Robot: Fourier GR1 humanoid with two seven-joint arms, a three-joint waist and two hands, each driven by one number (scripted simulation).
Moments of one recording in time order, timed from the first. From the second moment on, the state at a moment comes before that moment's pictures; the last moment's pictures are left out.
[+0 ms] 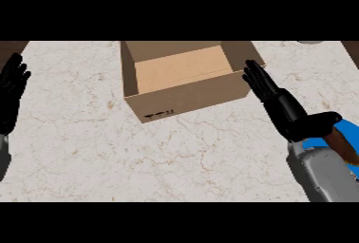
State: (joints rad) left arm -0.29 0.59 0.01 -1.31 0.24 0.21 0.04; right arm -0.35 -0.31 0.21 -1.49 -0.26 0.07 -0.04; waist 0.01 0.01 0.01
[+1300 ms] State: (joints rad) left arm -0.15 0.56 -0.11 -1.29 0.04 0.29 0.05; right arm -0.31 -1.13 0.26 -1.14 0.35 0.34 -0.86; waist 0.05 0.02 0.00
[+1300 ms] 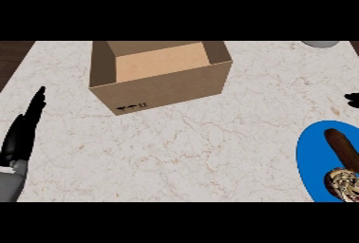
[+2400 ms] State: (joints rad) left arm -0.12 0.53 -0.05 -1.30 -0.01 0.26 0.06; right arm -0.60 -0.95 0.58 -0.96 1.00 0.34 -0.78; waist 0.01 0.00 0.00
